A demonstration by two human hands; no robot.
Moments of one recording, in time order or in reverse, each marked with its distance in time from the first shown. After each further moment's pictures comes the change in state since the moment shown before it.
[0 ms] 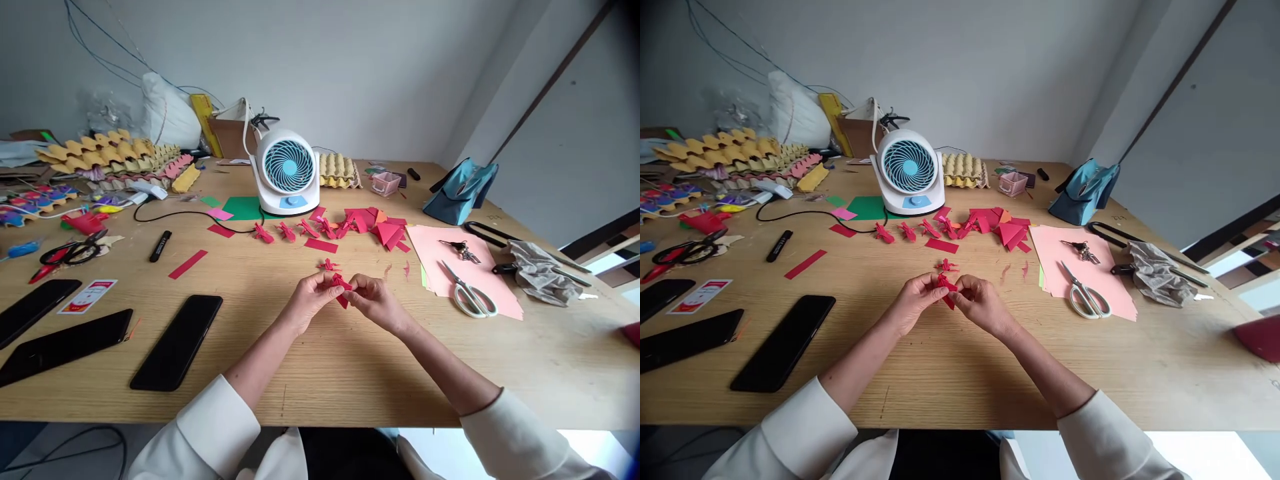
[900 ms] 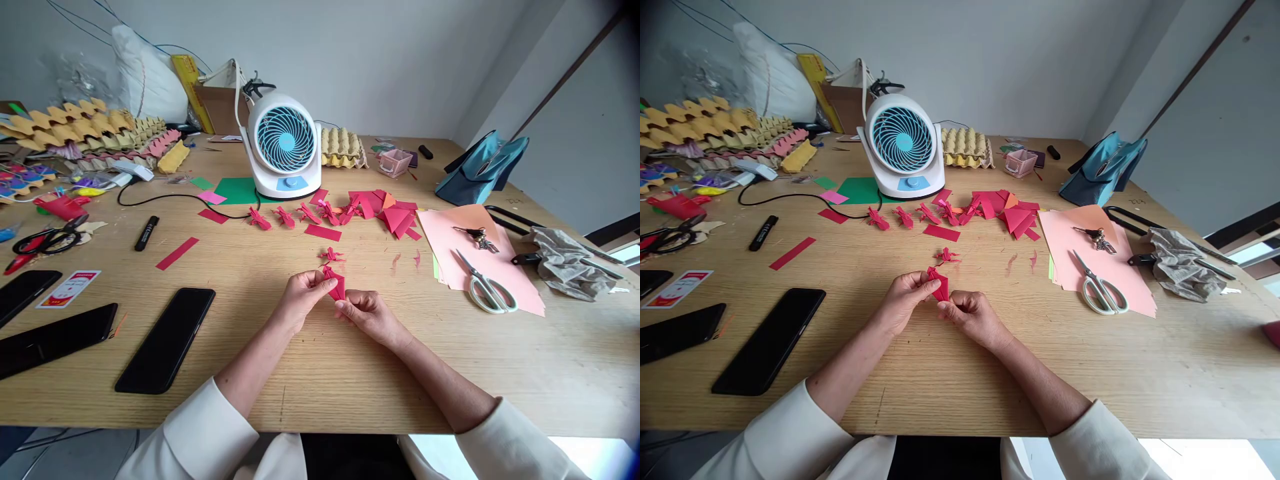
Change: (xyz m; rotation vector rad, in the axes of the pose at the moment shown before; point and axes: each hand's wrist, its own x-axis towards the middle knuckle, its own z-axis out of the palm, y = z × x) left_hand 0.001 -0.015 -0.014 0.059 0.170 -0.102; right_hand -0.012 0.023 0.026 0.100 -0.125 0.065
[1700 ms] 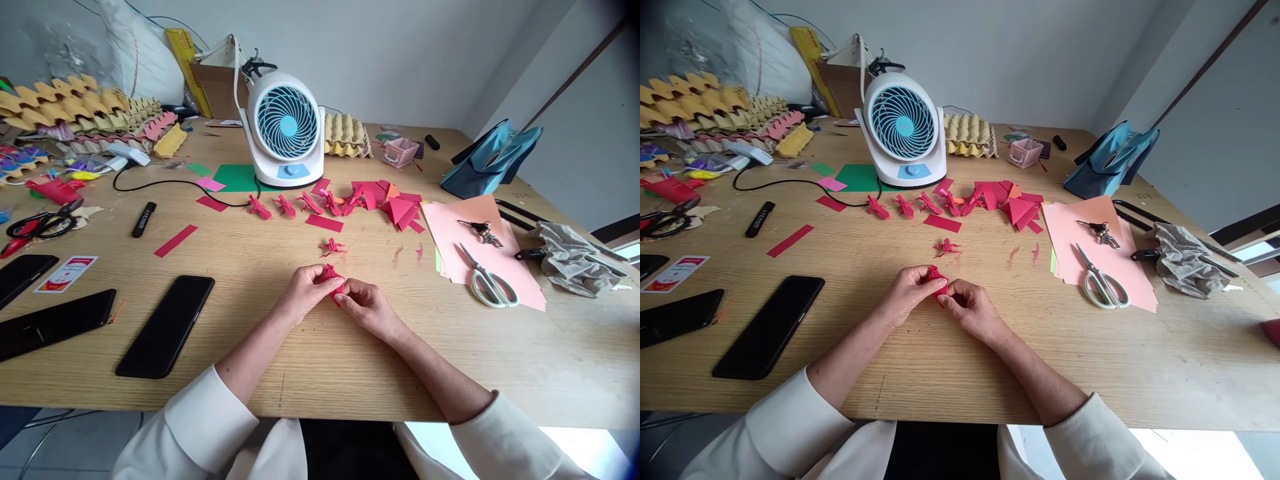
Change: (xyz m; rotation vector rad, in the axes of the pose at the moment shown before) left_hand -0.002 -0.006 0.002 0.061 -0.108 0.015; right_hand -0.001 -0.001 0.006 -0.104 0.084 -0.039
